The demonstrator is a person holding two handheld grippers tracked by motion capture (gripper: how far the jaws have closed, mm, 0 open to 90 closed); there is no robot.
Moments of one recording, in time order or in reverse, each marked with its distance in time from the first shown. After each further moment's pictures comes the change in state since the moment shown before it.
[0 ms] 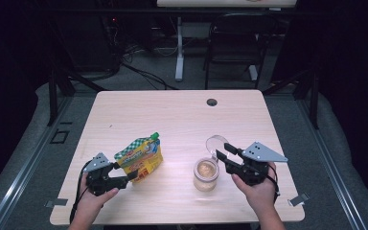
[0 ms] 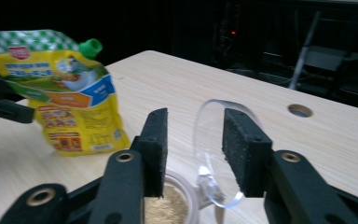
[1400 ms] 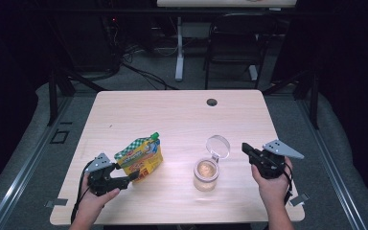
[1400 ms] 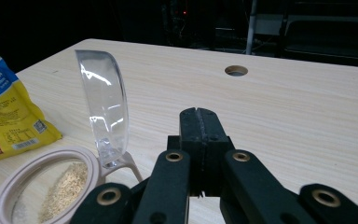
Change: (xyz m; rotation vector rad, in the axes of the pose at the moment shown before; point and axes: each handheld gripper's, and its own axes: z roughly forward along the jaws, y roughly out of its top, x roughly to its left) left arm -0.004 0.001 0.003 0.005 -0.013 0.017; right arm -0.058 -0.032 -0.005 0.053 -0.174 0.140
